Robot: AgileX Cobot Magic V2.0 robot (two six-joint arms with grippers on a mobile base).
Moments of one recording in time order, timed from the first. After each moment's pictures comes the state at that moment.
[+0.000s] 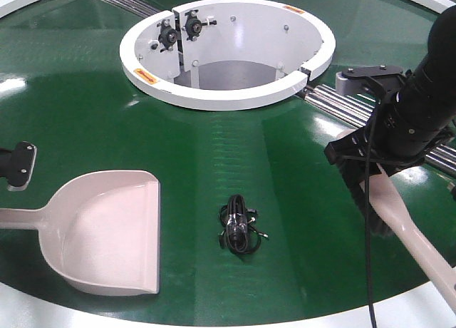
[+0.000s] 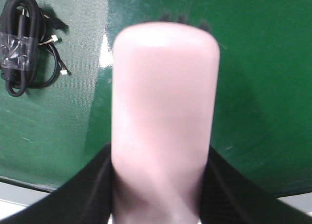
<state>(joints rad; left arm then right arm) 0.05 1.76 -1.27 0.25 1.22 1.34 0.21 1.59 -1.40 0.08 1.24 -0.05</state>
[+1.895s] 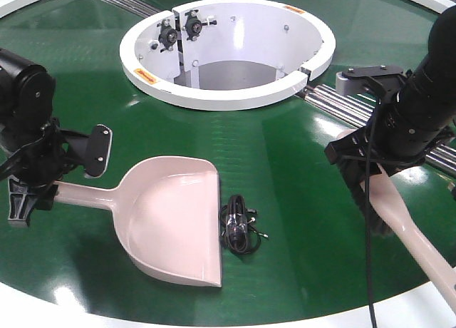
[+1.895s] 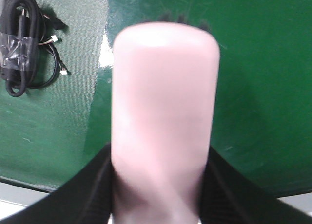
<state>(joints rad) -0.27 1.73 -1.34 0.25 1.22 1.16 0.21 1.59 -1.40 0.08 1.24 -0.05</state>
